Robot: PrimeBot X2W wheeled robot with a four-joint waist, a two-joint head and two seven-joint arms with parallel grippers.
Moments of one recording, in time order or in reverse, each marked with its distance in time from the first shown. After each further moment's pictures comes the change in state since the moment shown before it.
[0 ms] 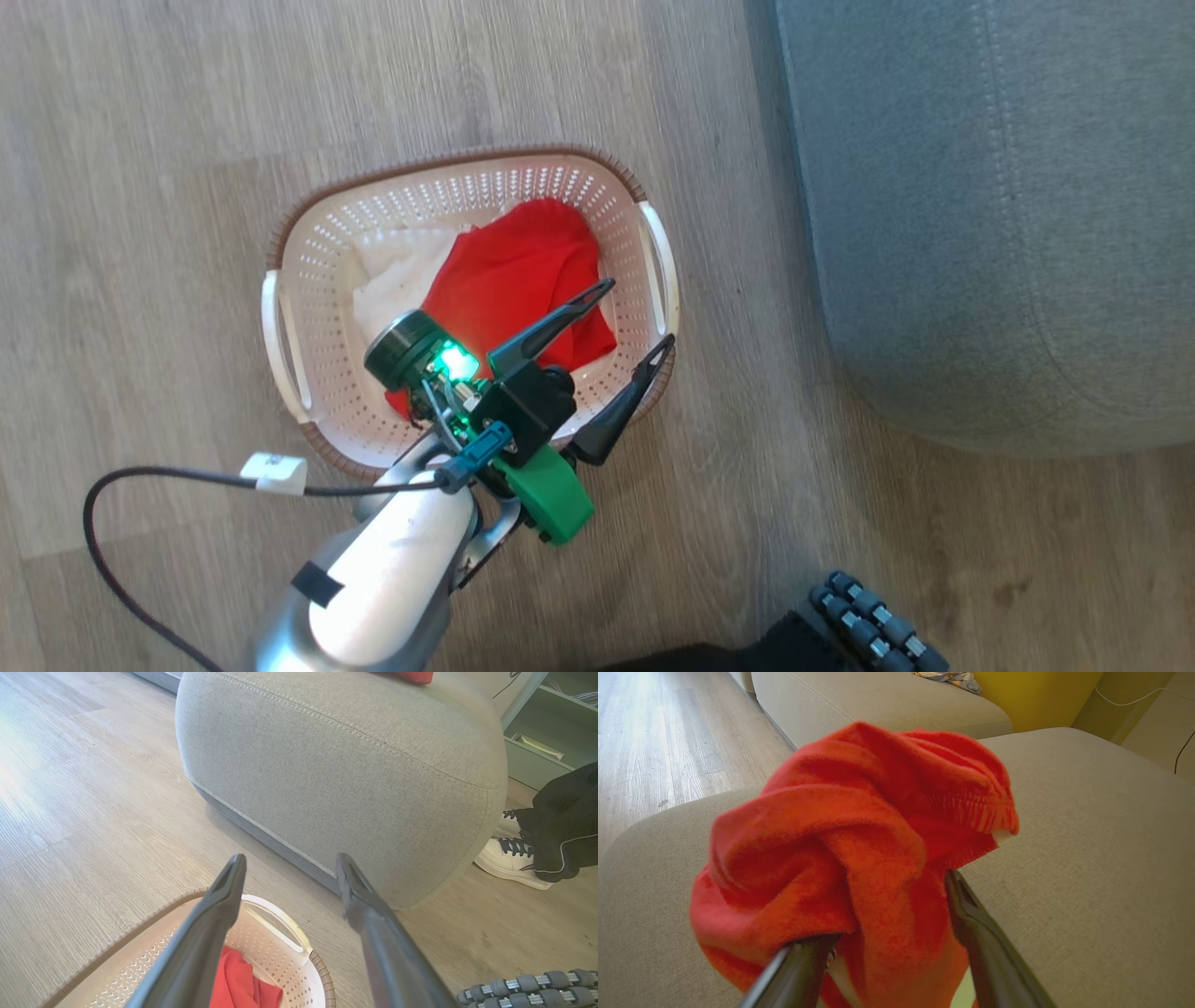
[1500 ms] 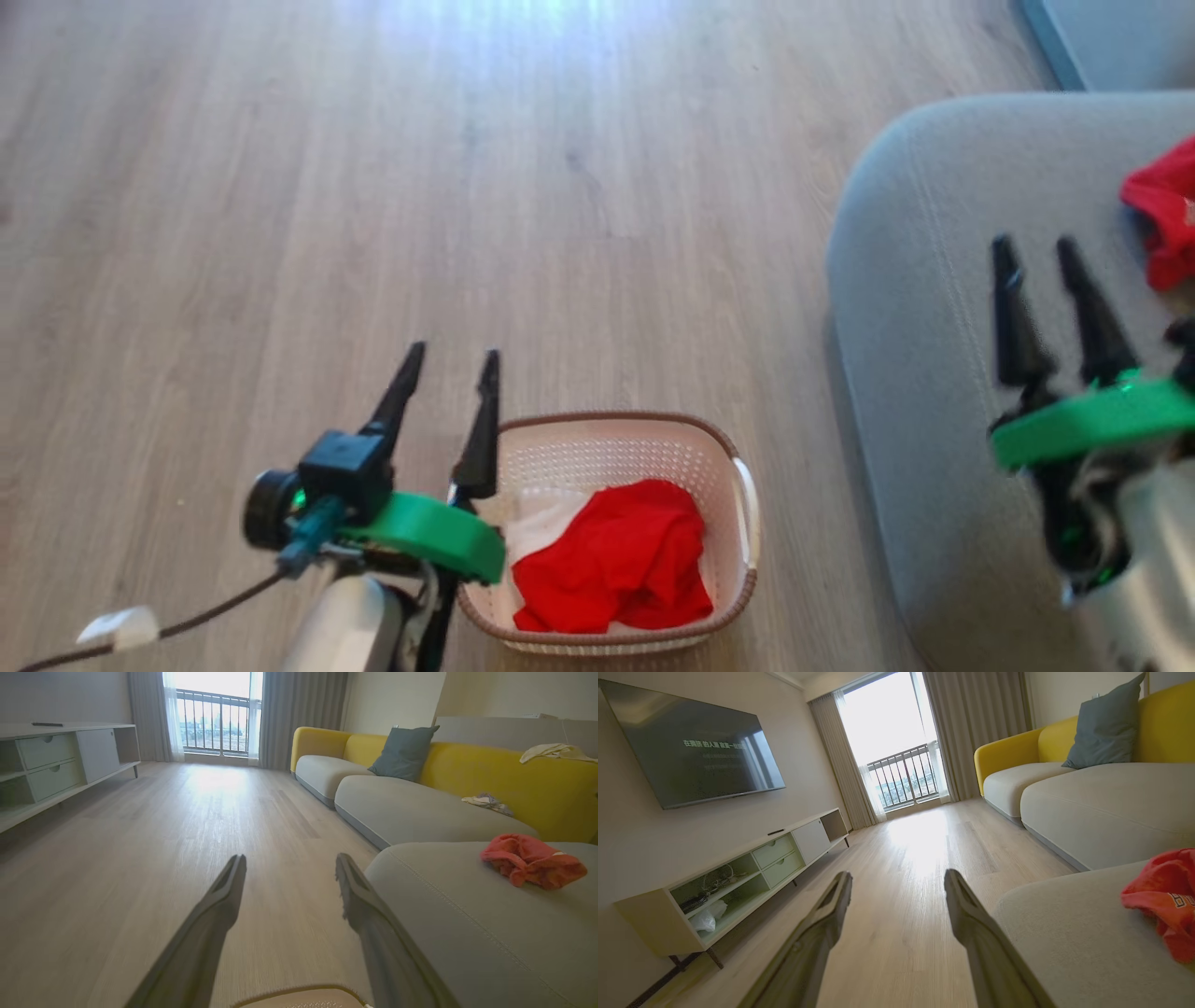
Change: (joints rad) left arm 0.316 -0.063 0.276 -0.149 -0.204 0.257 0.000; right arm 0.965 0.193 0.523 -1.060 0.579 0.000 -0.014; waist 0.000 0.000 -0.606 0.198
